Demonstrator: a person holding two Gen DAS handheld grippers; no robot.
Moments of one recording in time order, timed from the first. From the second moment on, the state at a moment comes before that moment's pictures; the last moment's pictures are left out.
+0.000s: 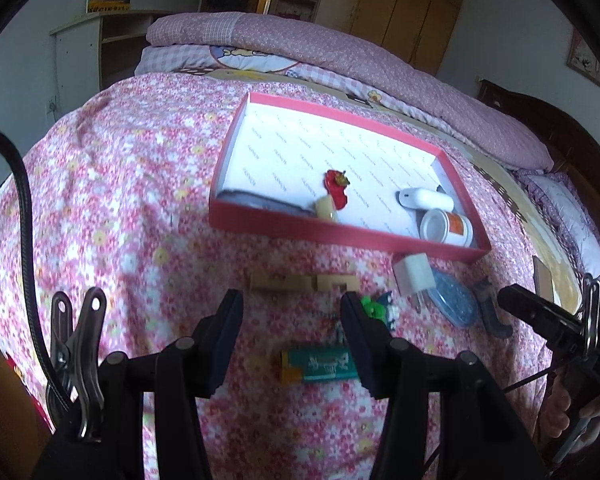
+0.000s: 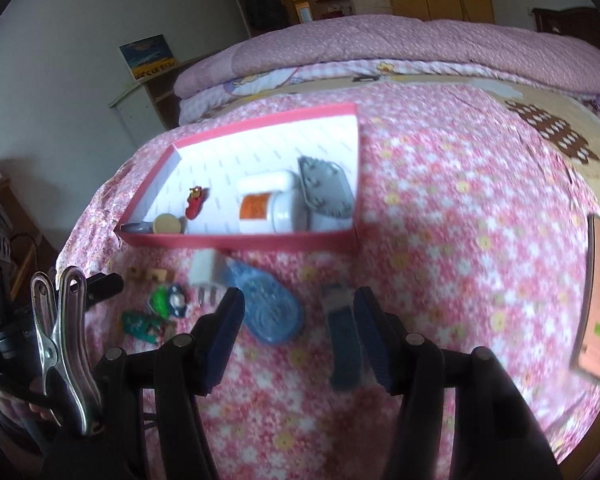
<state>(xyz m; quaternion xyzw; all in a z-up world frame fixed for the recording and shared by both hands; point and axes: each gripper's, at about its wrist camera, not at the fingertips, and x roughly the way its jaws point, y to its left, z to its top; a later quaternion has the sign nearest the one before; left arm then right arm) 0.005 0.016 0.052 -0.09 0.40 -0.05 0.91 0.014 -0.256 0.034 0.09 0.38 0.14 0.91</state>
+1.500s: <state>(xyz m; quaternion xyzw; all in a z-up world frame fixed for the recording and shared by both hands) -0.010 -0.058 0.011 0.01 0.42 -0.04 0.91 -0.010 -0.261 0.004 0.04 0.38 0.12 0.92</state>
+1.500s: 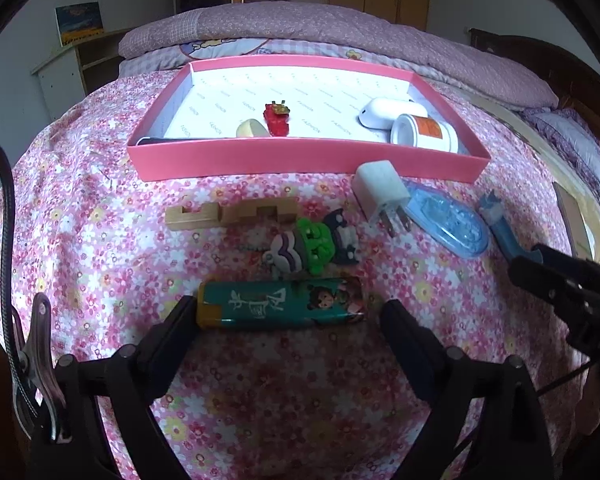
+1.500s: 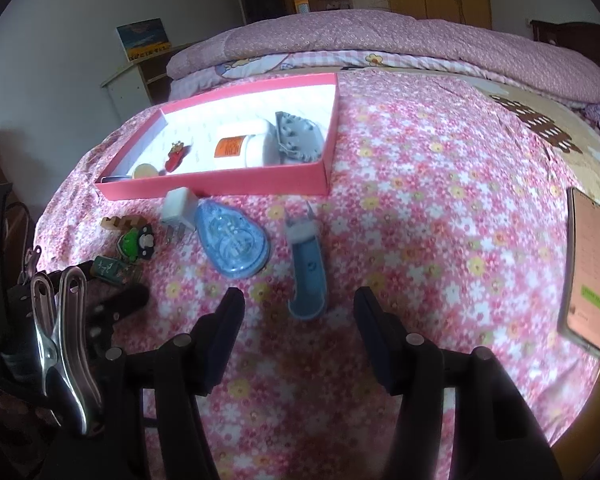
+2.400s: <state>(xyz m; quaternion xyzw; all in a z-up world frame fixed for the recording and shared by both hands) -0.021 -0.029 0.021 -0.02 0.40 -0.04 0.91 -0.012 -0.249 -0.006 0.06 0.40 0.13 0.90</state>
